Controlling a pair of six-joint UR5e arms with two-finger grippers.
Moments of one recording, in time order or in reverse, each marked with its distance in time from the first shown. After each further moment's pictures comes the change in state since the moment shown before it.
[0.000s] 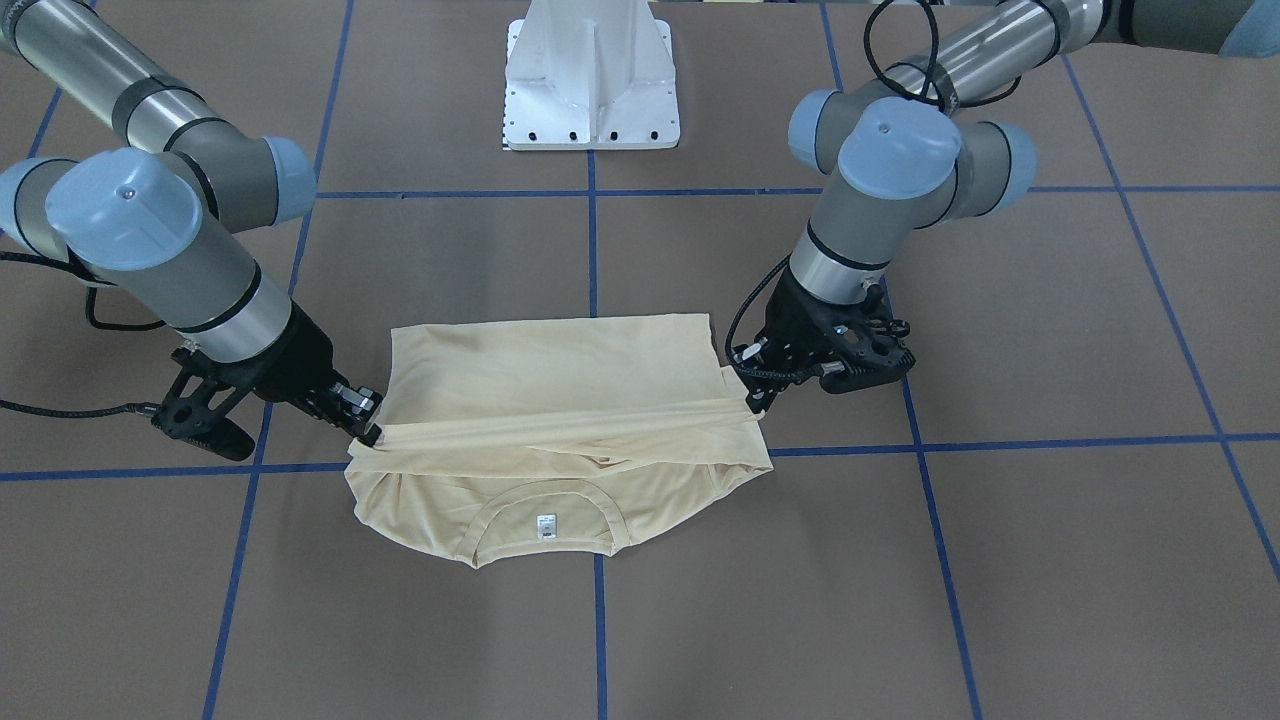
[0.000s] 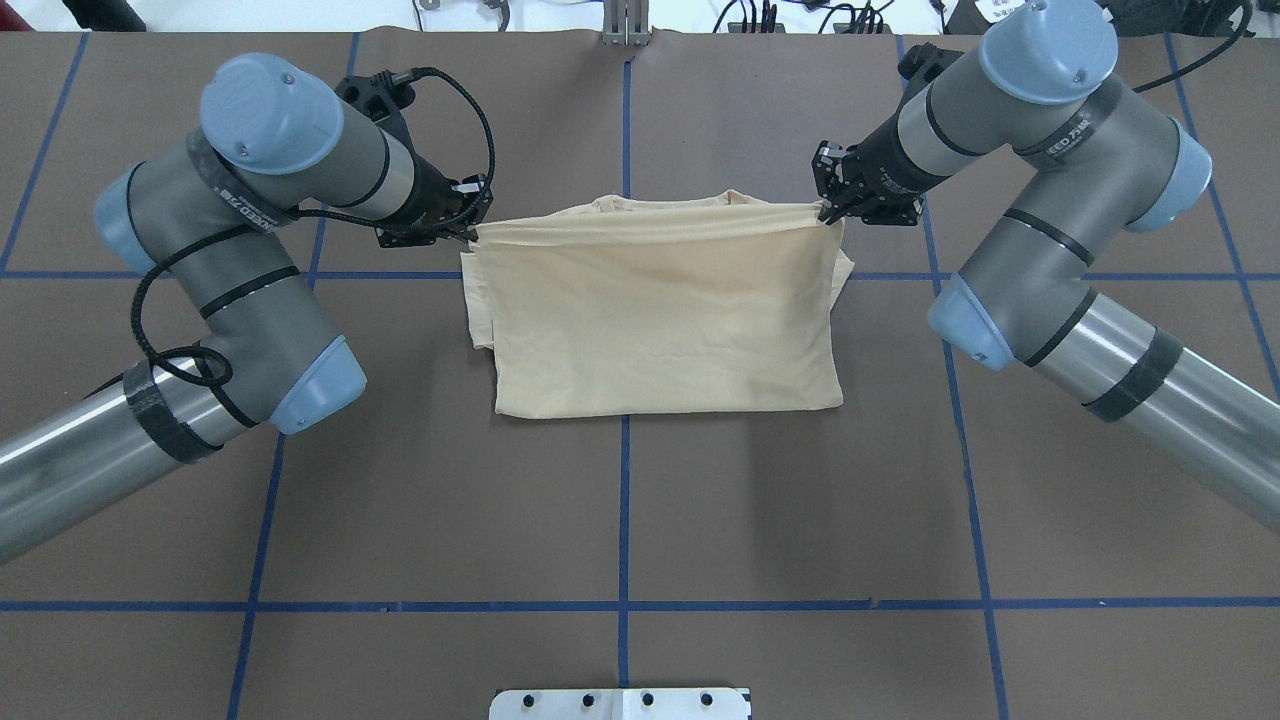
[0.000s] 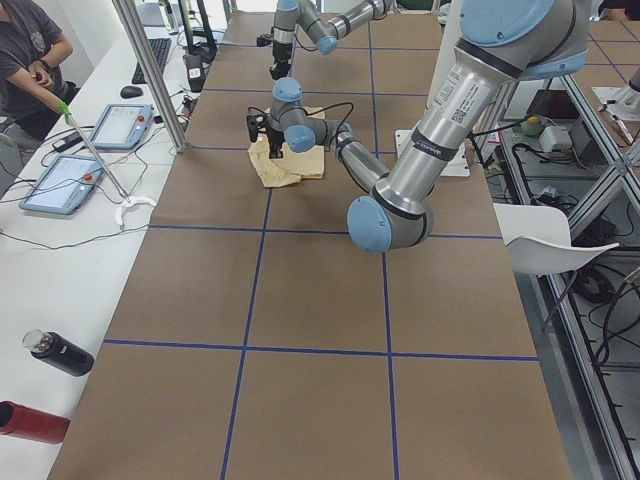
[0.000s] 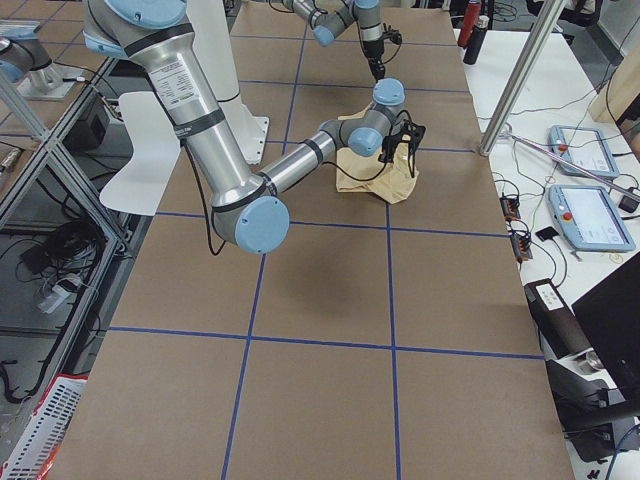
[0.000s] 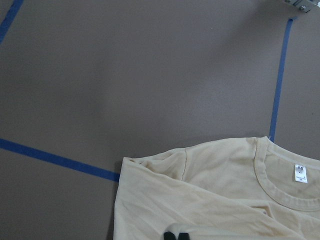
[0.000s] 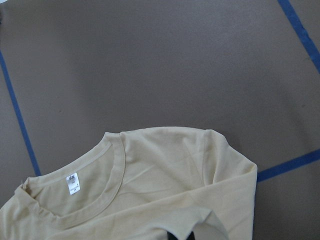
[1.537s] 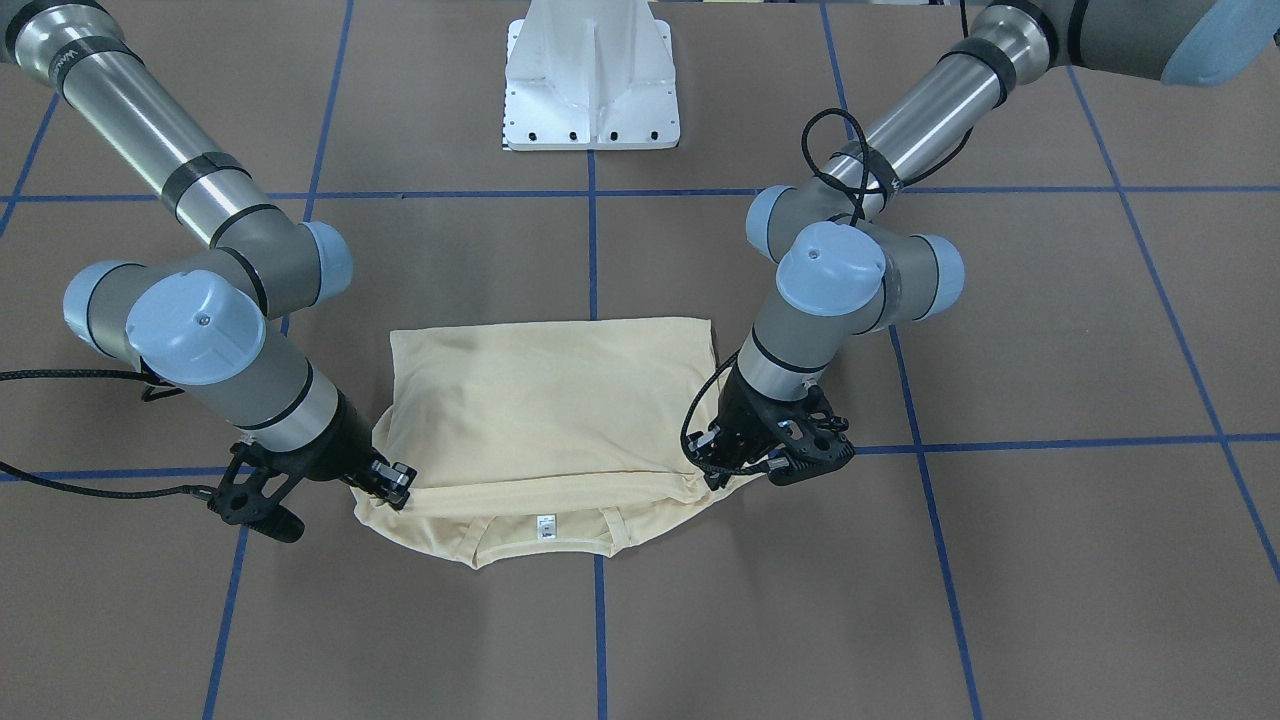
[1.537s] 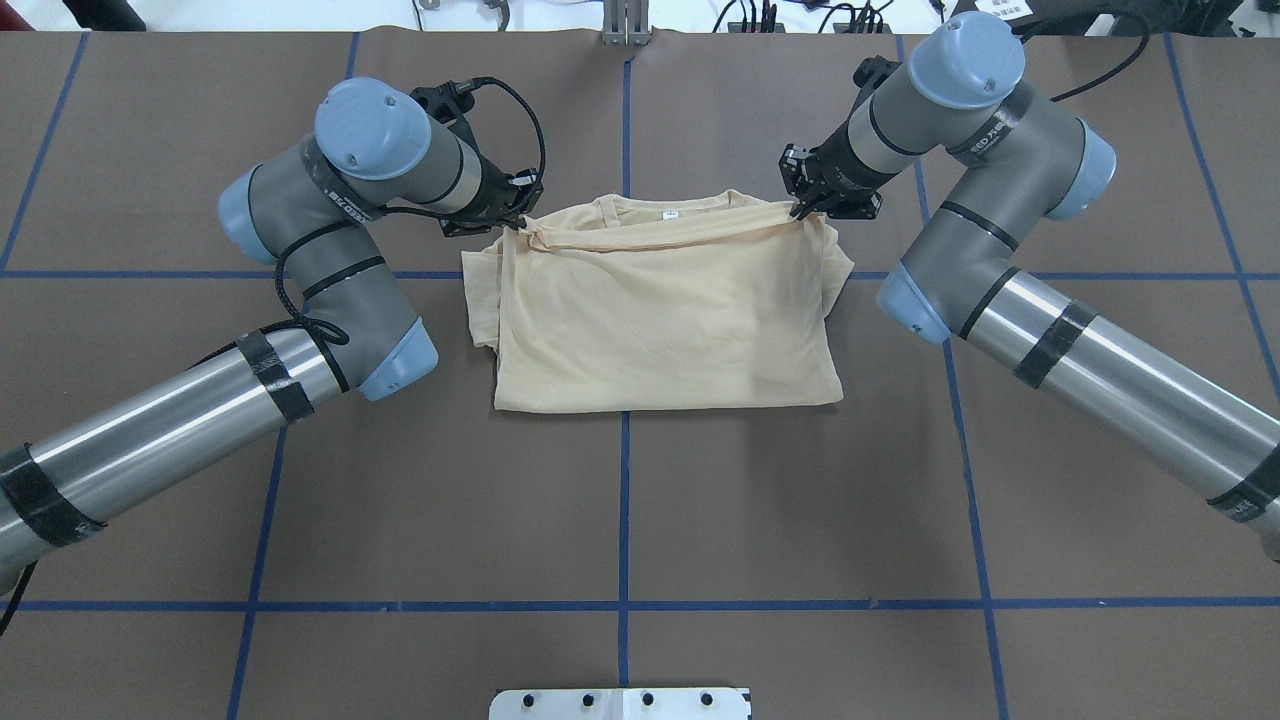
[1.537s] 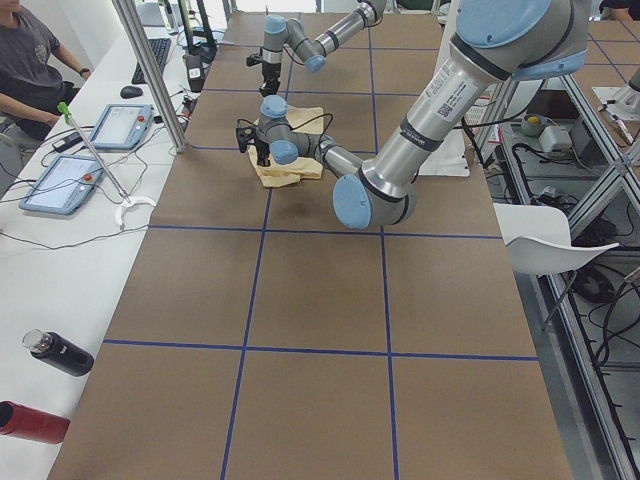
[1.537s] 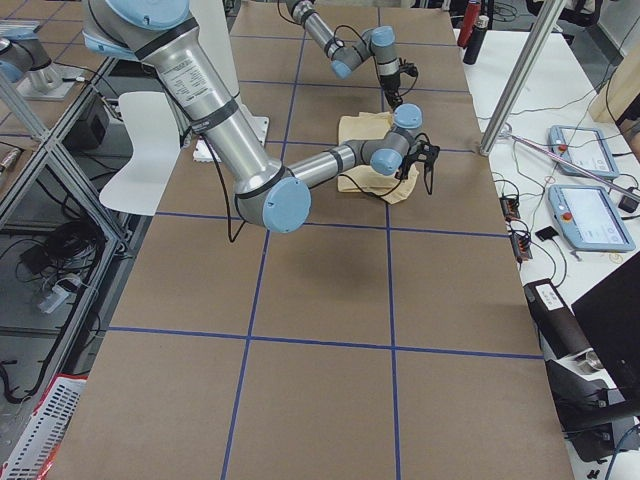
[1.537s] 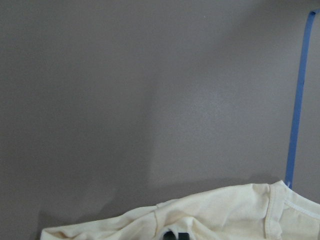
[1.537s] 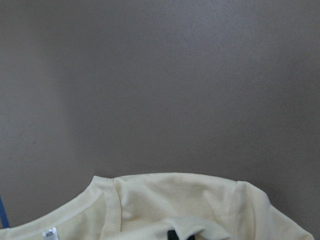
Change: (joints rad) left arm 0.013 -0.151 0.324 -0.207 0.038 -0.046; right arm -0.011 0.117 -0.257 0.120 -0.015 0.000
